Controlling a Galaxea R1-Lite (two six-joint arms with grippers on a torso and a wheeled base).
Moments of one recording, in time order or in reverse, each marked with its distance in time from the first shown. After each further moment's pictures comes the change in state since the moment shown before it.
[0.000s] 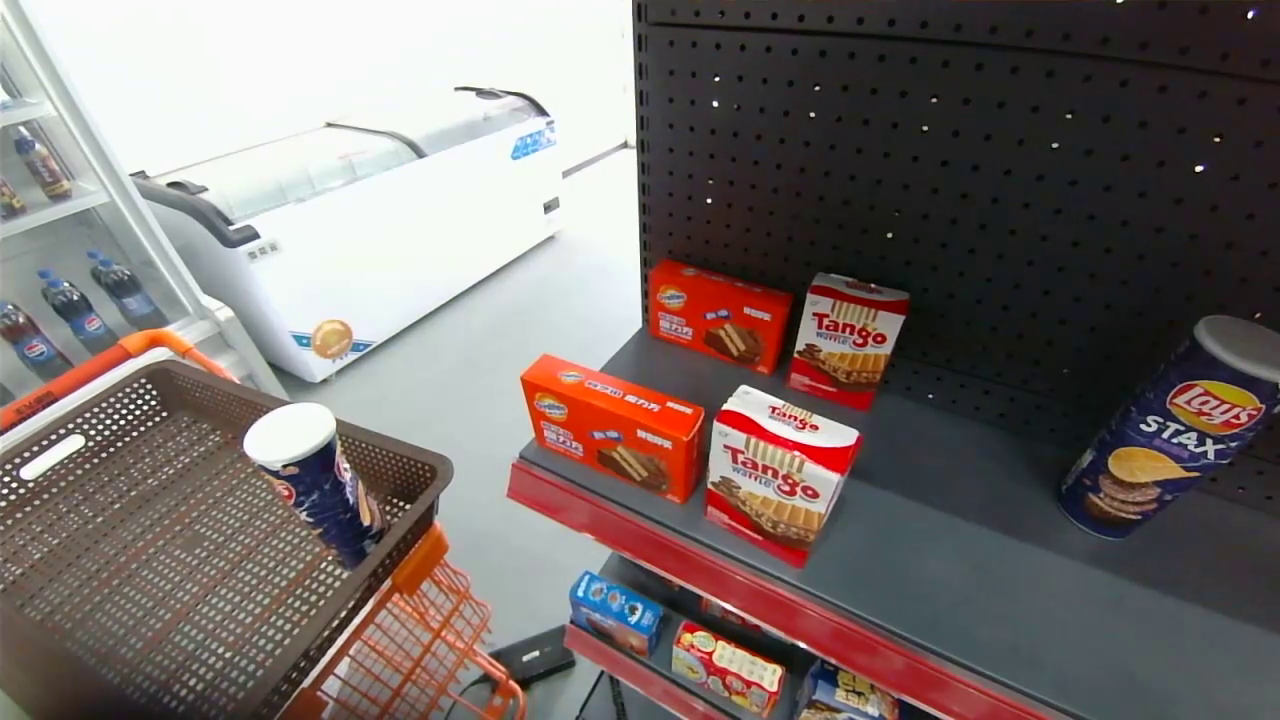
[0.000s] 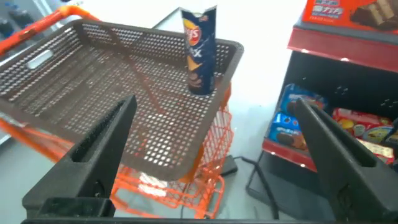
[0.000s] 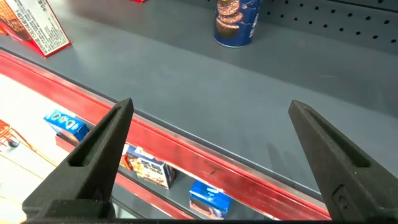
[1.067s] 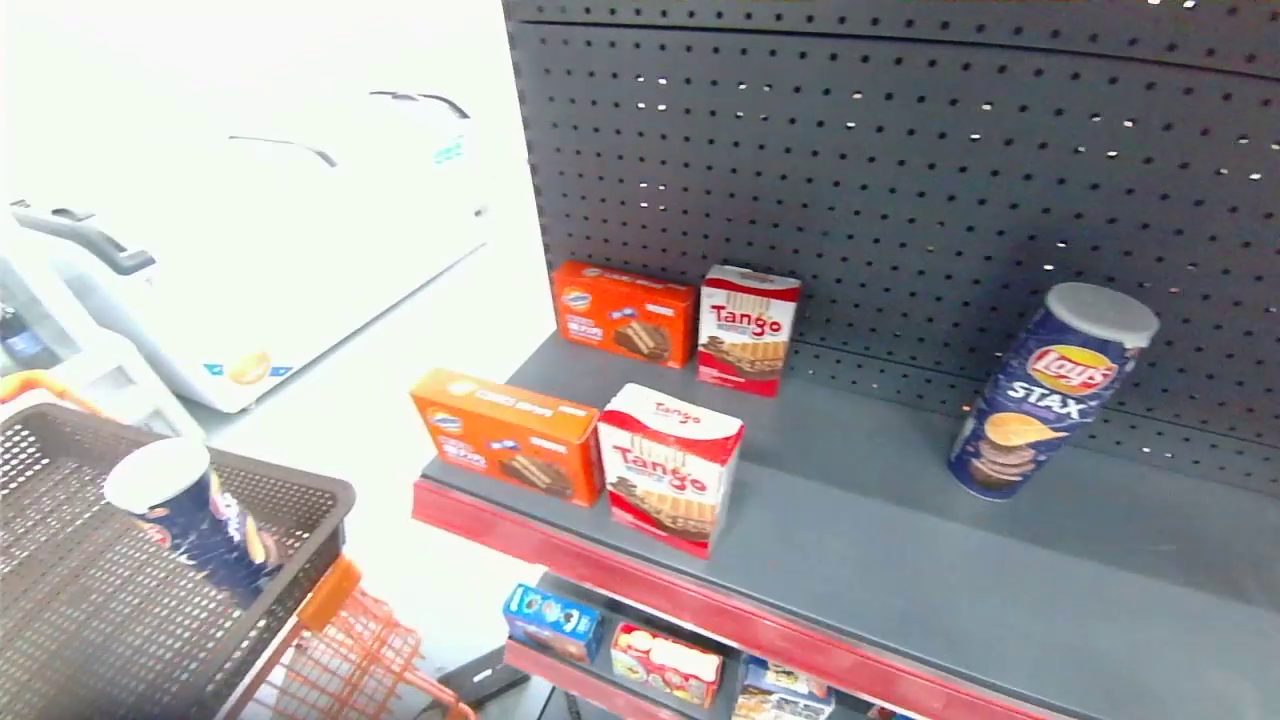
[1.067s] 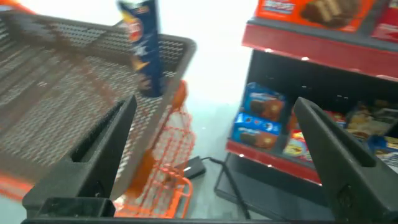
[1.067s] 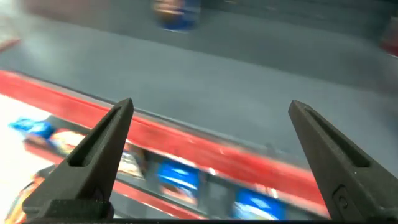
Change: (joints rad) left arm -0.003 -0.066 0.111 -0.044 -0.023 -0.076; right arm 0.001 0.000 0.000 0.000 0.002 -0.001
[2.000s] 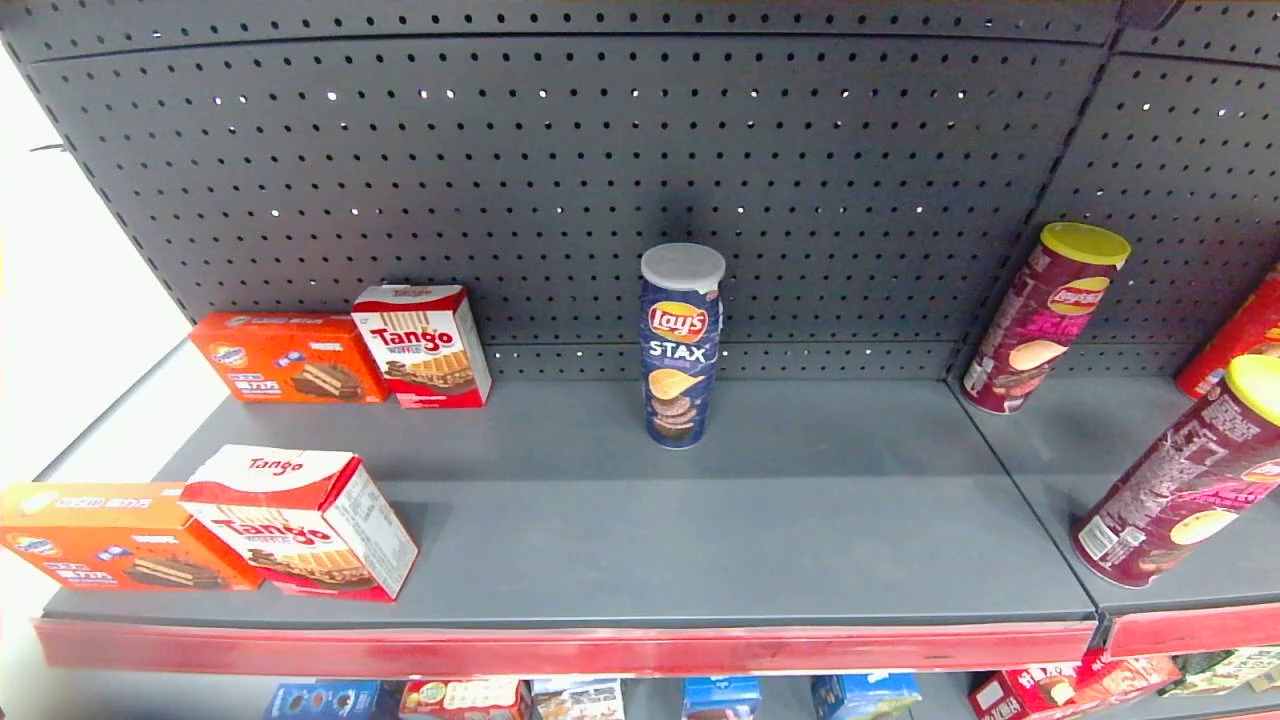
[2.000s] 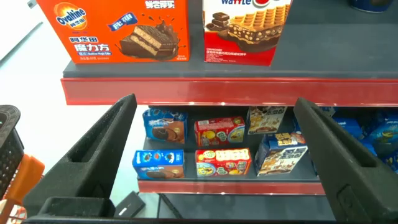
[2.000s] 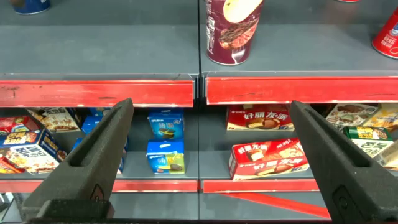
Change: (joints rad) left arm 0.000 0.000 0.000 0.000 0.000 0.000; right arm 0.000 0.000 0.000 0.000 0.003 -0.002
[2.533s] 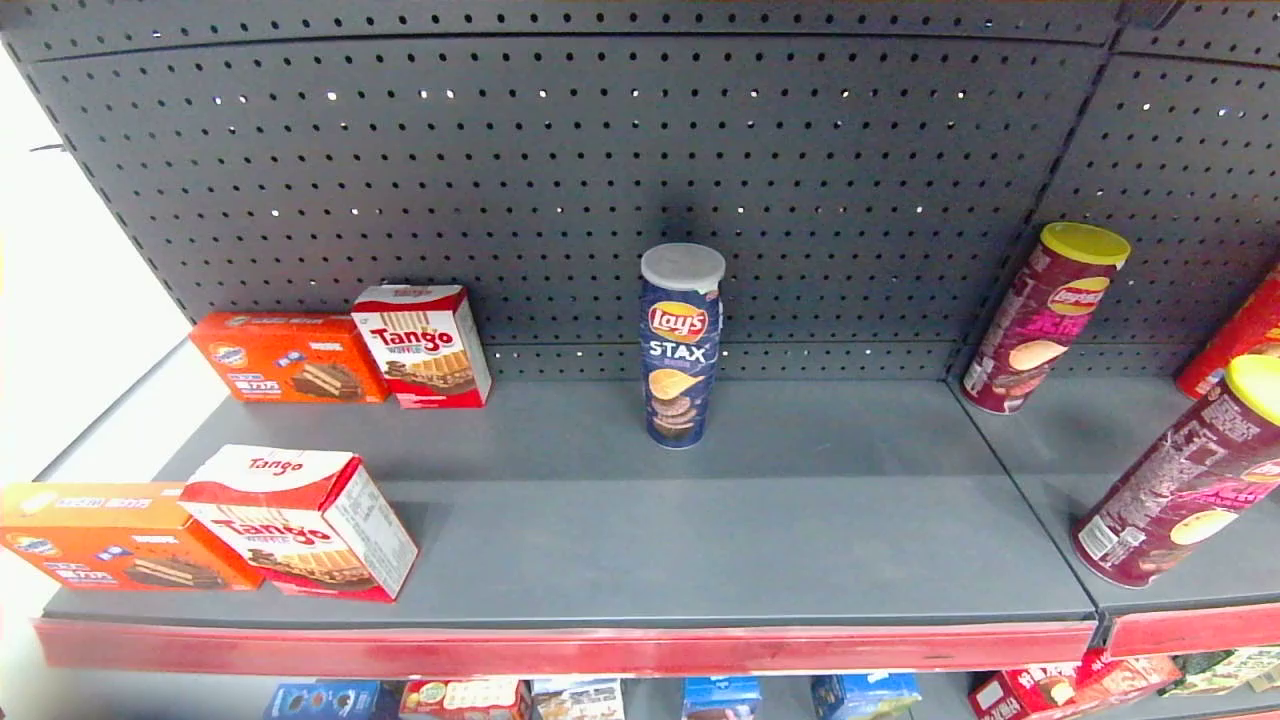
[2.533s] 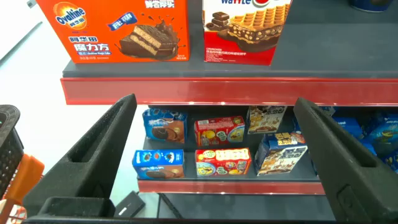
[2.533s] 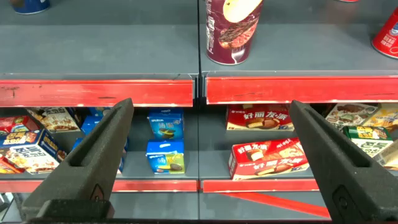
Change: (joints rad) left arm 0.000 0.000 0.000 0.001 -0.001 0.000; right arm -0.001 0.000 0.000 0.001 0.000 0.000
